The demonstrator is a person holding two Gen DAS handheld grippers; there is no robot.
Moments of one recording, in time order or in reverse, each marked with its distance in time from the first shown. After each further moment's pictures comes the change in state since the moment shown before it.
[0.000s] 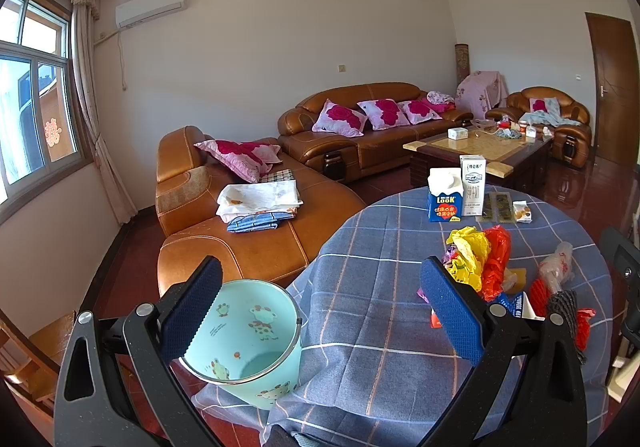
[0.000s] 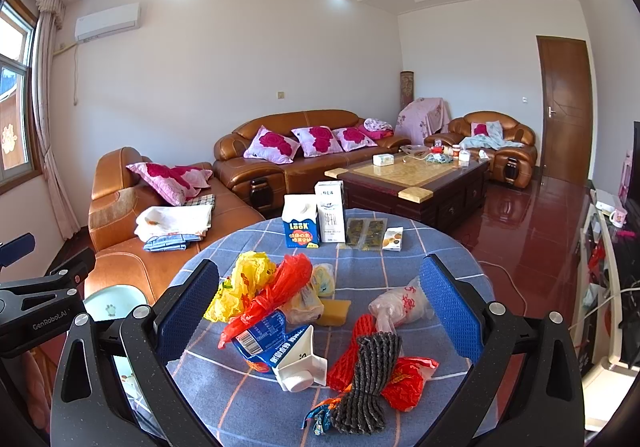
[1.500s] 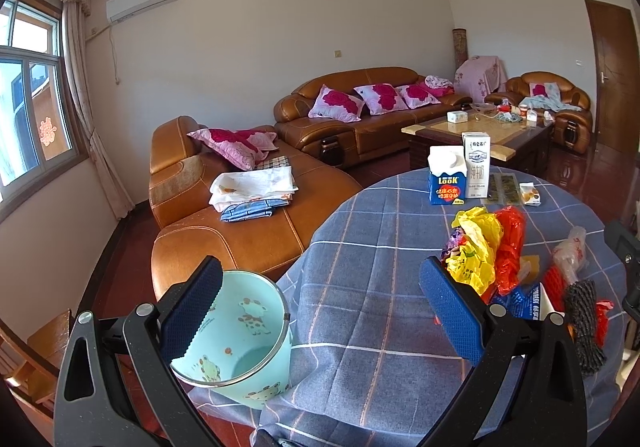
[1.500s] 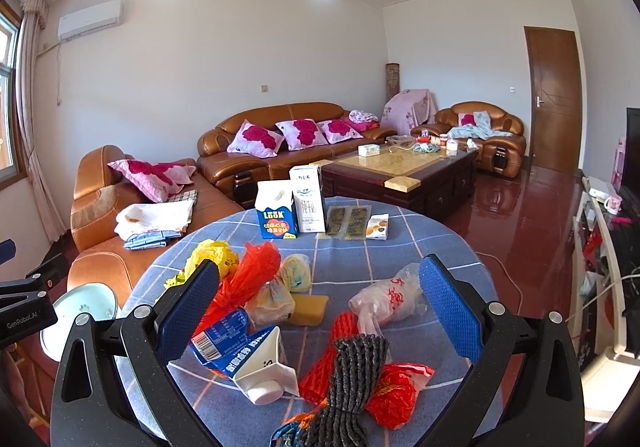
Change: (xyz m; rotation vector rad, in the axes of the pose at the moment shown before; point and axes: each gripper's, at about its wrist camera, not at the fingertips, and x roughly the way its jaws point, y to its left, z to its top) left arm 0.042 -0.018 -0.010 0.033 0.045 0.000; right arm 0.054 -0.027 -0.027 0.046 0.023 -0.049
